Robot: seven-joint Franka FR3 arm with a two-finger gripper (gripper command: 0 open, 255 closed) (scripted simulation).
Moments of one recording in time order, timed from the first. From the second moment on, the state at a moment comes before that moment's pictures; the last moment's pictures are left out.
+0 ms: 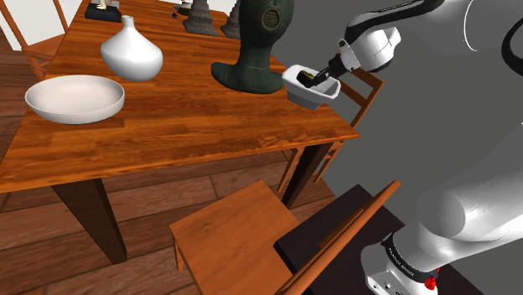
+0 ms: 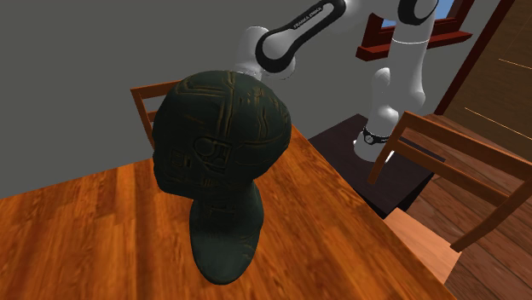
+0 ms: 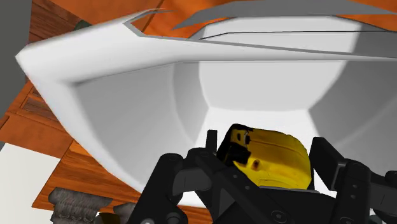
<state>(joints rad) -0.52 0.14 0.16 -2.03 0.76 2.46 -1.36</state>
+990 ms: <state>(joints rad) -0.53 0.06 0.14 -1.94 0.66 2.32 -1.23</state>
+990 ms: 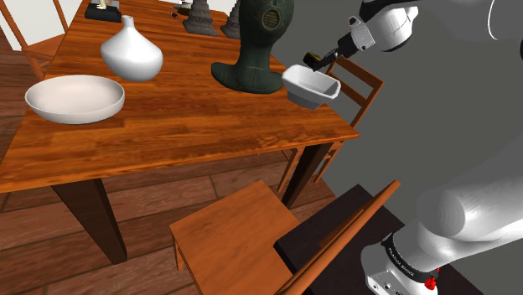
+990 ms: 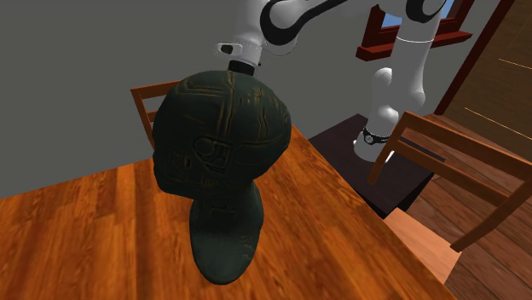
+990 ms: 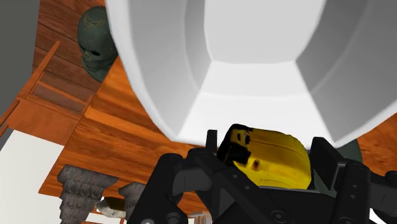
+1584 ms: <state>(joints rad) -0.54 -0.01 0.13 -1.99 0.67 2.28 -1.25</state>
